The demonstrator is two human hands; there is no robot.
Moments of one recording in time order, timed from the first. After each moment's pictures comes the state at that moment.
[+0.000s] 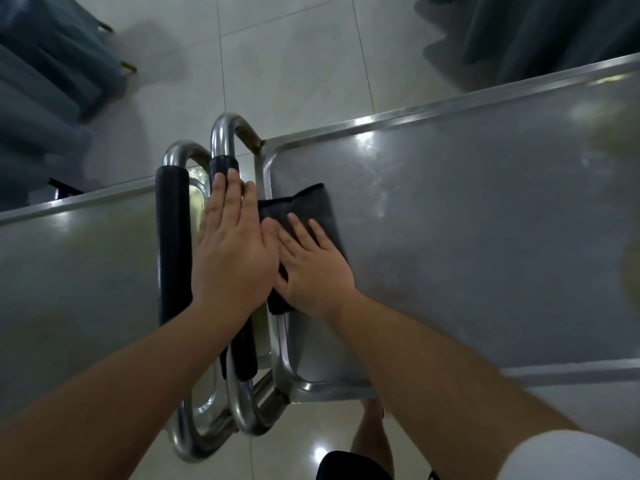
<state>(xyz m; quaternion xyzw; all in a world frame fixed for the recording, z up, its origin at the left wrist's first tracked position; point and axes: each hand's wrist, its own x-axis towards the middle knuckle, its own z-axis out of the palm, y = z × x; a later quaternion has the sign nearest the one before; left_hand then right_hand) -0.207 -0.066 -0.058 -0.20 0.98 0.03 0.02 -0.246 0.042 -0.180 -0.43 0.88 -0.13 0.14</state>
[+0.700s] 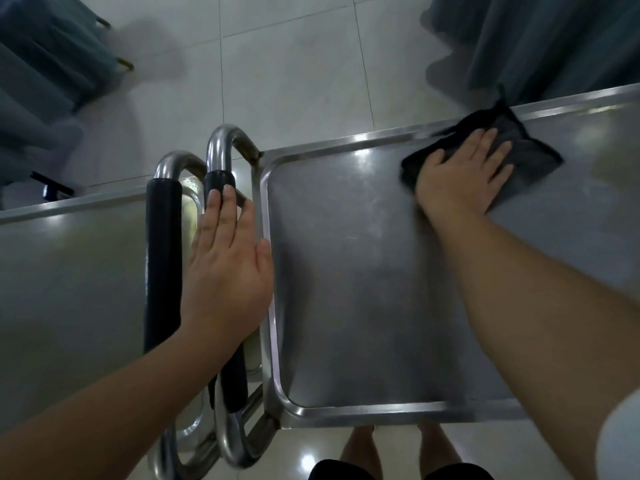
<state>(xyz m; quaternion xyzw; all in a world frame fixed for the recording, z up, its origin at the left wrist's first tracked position) -0.205 -0.067 -0.059 -0.20 0.98 0.05 0.02 -0.453 0.150 -0.172 0.12 0.98 -0.16 0.09</state>
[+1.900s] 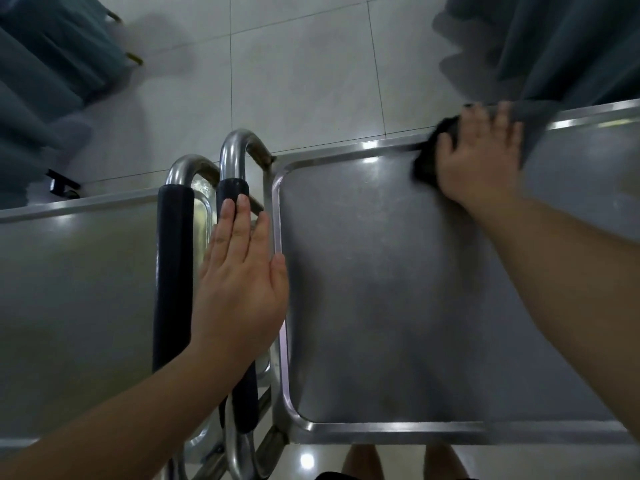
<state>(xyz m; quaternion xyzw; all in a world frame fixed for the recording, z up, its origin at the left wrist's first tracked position) -0.203 -0.070 -0.061 -0.18 0.98 0.06 0.01 -0.500 0.155 -0.174 -0.10 0.99 -0.11 0.08</state>
